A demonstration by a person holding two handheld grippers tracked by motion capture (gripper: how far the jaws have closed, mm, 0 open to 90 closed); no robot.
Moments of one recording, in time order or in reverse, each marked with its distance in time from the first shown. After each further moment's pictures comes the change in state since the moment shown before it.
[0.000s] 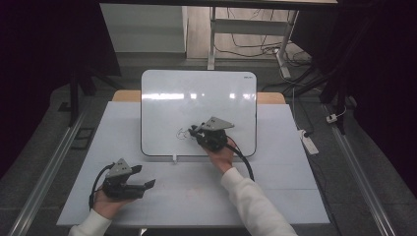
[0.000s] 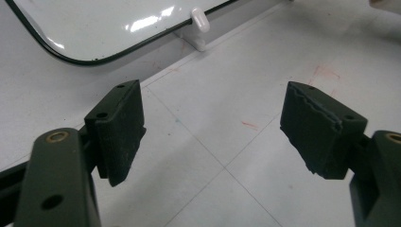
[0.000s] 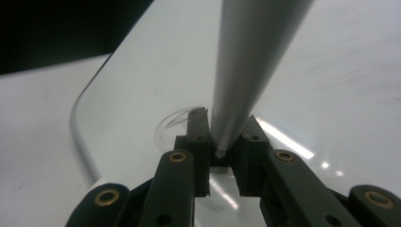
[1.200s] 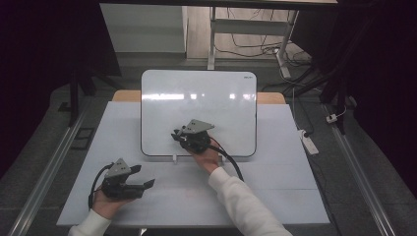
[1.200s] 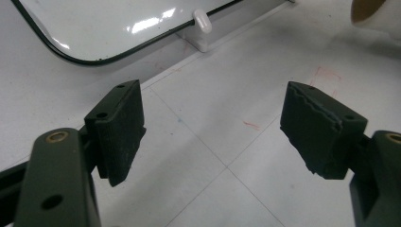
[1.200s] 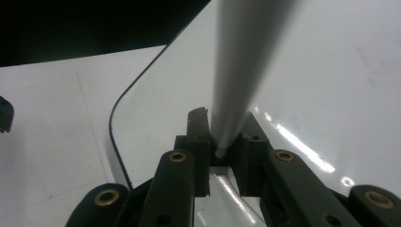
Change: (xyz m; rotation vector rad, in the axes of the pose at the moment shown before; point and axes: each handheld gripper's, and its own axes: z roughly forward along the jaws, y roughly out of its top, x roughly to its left) left arm 0.000 -0.001 -0.003 -0.008 0.006 0.000; right arm 0.022 0.013 0.035 -0.004 0.060 -0.063
